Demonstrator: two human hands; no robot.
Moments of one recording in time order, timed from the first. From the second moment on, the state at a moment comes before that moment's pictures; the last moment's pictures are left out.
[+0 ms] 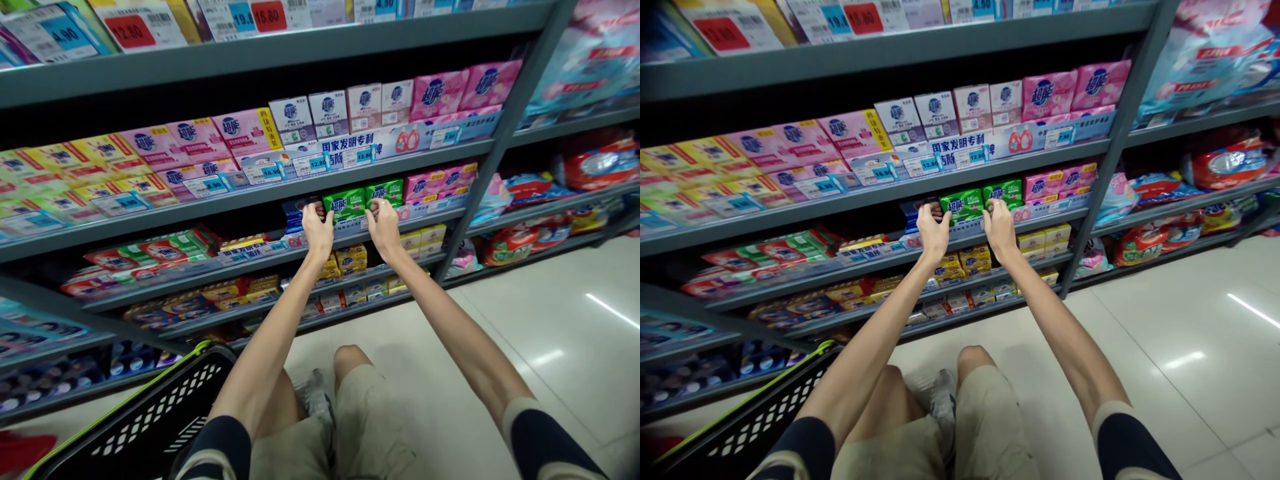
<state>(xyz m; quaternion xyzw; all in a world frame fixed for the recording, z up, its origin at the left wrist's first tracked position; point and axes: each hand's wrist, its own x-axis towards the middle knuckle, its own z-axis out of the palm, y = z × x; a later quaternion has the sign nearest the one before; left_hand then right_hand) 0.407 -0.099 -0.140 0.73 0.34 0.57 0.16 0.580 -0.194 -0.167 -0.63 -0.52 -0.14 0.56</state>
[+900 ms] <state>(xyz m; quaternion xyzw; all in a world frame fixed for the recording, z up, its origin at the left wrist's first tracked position) 0.417 -0.110 -0.144 0.72 0.36 0.56 0.18 0.576 -0.179 -0.173 -0.65 -0.47 -0.08 0.59</state>
